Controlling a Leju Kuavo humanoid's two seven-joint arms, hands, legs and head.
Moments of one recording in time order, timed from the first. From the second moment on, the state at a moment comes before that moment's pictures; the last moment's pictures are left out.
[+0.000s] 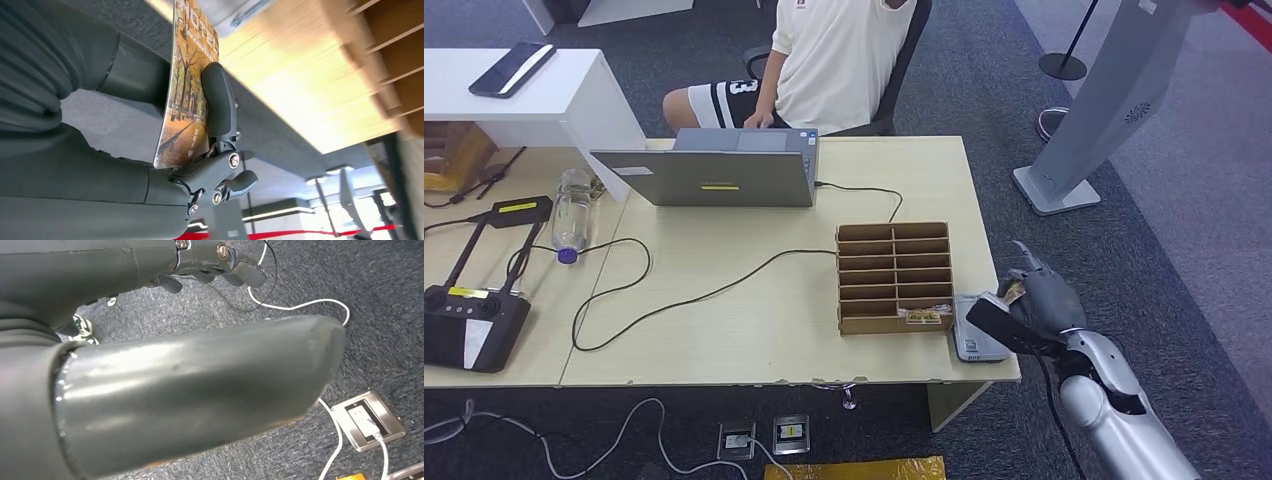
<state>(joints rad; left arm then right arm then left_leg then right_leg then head) -0.14 0.10 -0.38 -0.19 -0.22 0.41 -0.16 -0.23 -0.42 0.26 -1.30 0.70 -0.18 -0.15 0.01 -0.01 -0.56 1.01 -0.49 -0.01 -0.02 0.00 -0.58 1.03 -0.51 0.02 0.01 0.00</state>
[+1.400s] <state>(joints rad) -0.14 0.12 -0.38 -0.19 -0.24 0.40 -0.16 -0.21 -0.39 0.23 -1.27 0.71 -0.23 -0.19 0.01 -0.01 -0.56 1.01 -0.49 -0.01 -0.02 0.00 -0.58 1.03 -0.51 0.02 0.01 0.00</state>
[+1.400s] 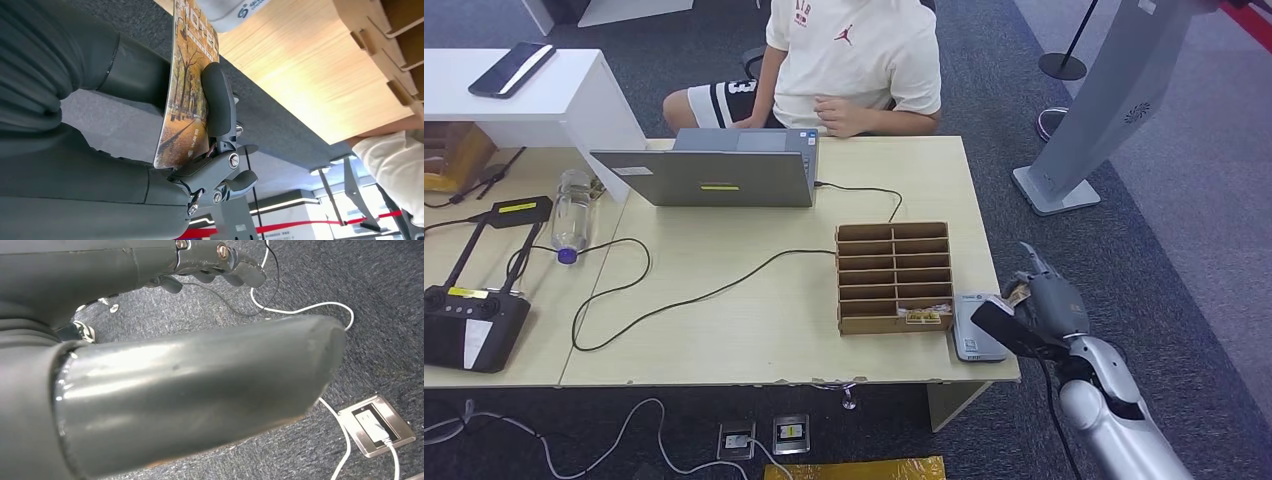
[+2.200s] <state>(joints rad) -0.14 0.12 -0.38 -0.19 -0.24 0.39 -0.16 -0.20 -0.38 0.29 -1.27 0.75 -0.11 -0.14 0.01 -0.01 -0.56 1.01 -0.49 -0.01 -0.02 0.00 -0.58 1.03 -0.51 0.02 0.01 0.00</state>
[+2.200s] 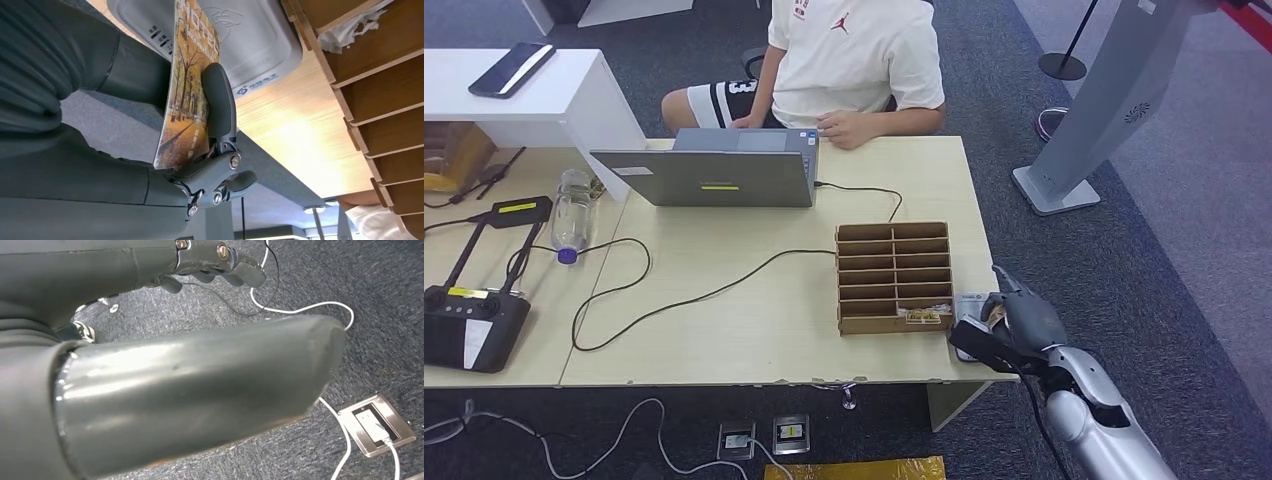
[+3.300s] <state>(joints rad) -0.14 0.11 -0.38 -0.19 -0.27 0.41 -0.16 -0.36 -0.42 0.23 -1.28 0.81 -0.14 -0.14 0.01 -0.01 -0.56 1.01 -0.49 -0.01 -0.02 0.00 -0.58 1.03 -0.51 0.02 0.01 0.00</state>
